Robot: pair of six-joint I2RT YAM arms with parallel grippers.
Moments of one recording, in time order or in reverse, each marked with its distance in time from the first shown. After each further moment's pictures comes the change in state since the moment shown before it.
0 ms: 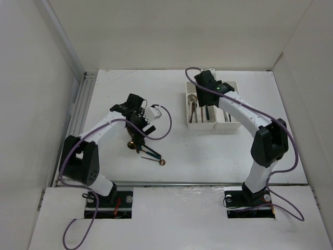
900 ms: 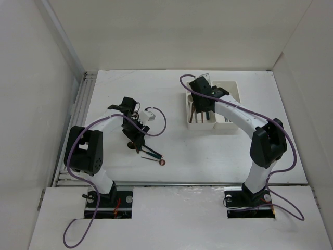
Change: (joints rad) left arm 0.140 0.168 -0.020 -0.051 0.188 -0.082; right arm 0.089 0.002 -0.072 -0.001 0.013 -0.009
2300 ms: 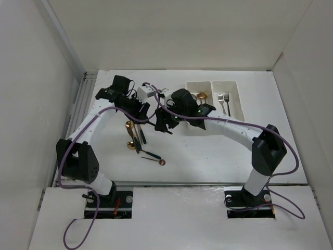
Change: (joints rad) left arm 0.010 -0.107 0.328 -0.156 0.187 -0.061; right arm 0.244 -0.068 -0.138 0.412 -0.847 0.027
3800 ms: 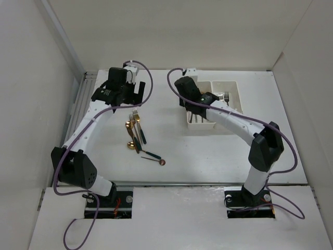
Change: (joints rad) left arm -0.019 -0.061 0.044 0.256 -0.501 -0.415; right arm -0.067 0.037 0.162 -0.134 0.799 0.156
